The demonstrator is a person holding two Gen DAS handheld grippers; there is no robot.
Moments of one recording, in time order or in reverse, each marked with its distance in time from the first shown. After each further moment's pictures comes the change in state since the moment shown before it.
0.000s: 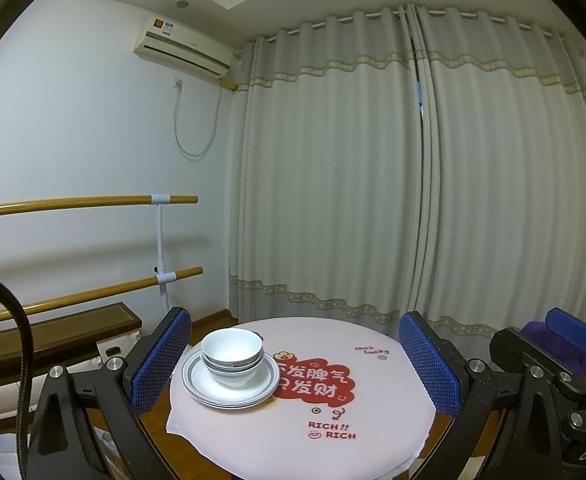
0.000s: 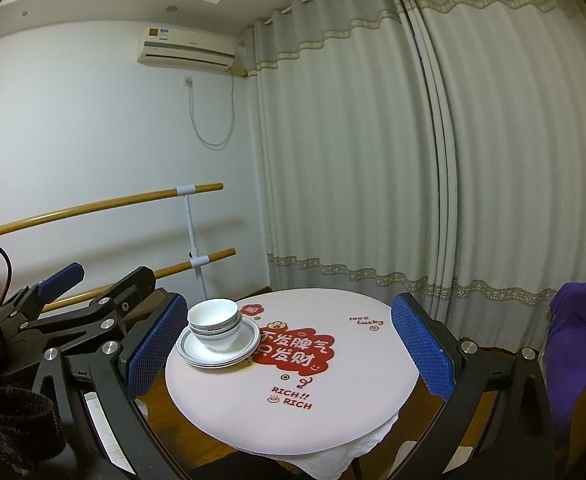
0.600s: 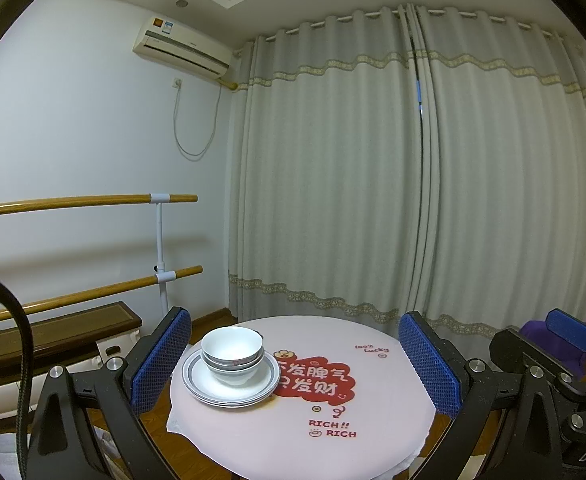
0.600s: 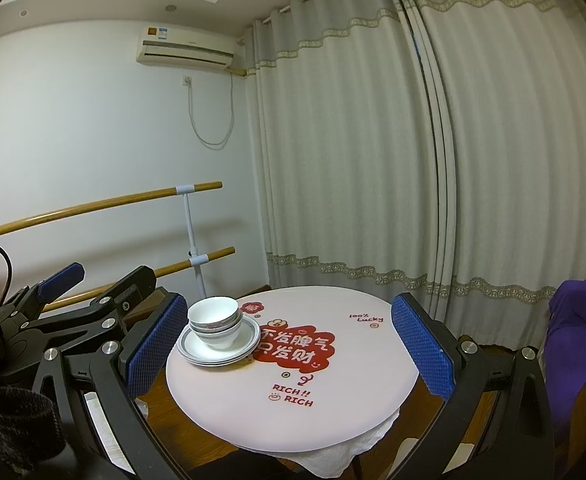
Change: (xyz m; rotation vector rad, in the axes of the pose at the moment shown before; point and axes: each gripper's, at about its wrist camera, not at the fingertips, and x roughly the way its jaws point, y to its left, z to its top) left arm 0.001 0.003 -0.005 -0.003 0.002 0.002; right arm -0.003 0.000 -0.001 0.001 0.002 0.000
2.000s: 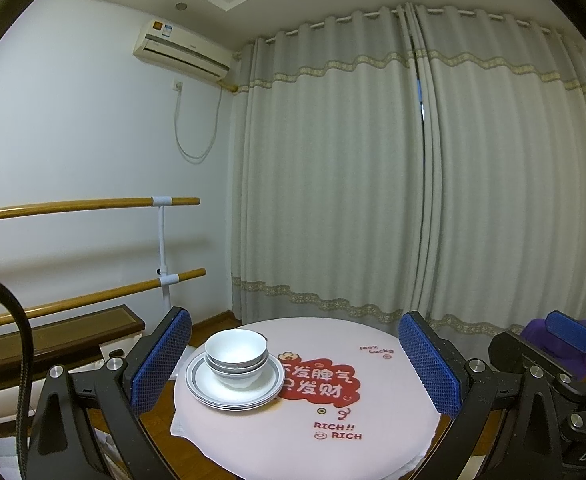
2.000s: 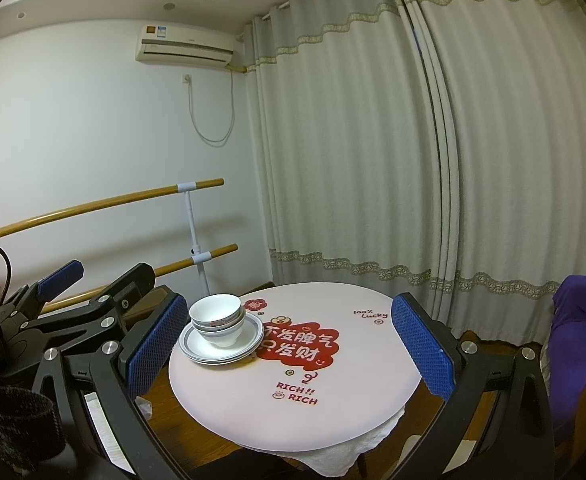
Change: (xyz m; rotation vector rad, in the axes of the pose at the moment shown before) left arm 0.002 0.001 -0.007 0.010 -0.008 0.012; right arm 0.003 0.008 -0.006 0.008 0.011 0.005
